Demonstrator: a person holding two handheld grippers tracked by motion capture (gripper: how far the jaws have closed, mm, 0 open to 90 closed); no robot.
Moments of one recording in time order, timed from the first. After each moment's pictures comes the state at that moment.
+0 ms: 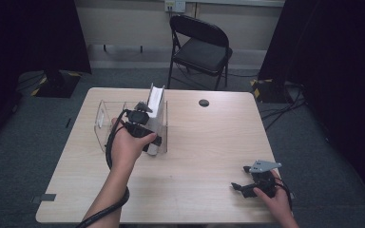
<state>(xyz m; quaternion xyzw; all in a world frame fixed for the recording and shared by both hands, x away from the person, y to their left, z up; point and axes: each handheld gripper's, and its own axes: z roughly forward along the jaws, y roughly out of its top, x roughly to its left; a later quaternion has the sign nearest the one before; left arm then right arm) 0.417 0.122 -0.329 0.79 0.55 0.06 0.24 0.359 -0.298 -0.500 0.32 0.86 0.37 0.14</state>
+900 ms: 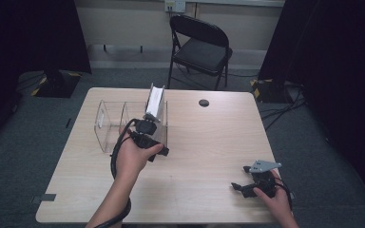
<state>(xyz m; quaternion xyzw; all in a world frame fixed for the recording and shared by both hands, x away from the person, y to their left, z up) 0.400 0.104 -0.346 0.81 0.52 0.04 0.25 0.359 -0.298 -0.500 0.32 0.86 0.37 0.14</state>
